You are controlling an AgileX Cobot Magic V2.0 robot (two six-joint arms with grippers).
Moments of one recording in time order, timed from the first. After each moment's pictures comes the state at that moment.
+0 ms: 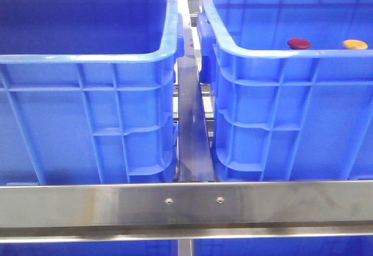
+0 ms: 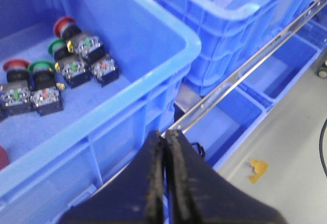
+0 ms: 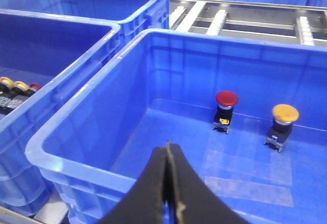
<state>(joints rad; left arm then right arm) -0.79 0.56 -0.54 0.09 0.52 -0.07 -0.11 0.34 -0.33 1.20 0.45 -1.20</state>
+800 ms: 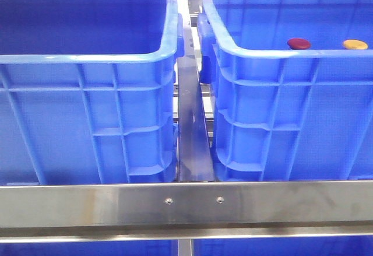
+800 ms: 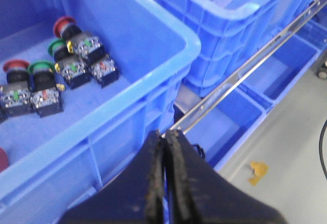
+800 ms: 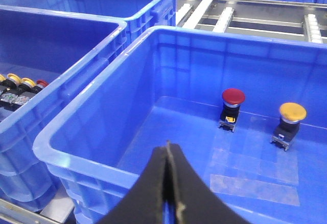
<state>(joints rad) -0.79 0.54 -0.54 0.09 0.50 -0.07 -0.11 0.34 -0.33 1.20 0.47 -1.20</state>
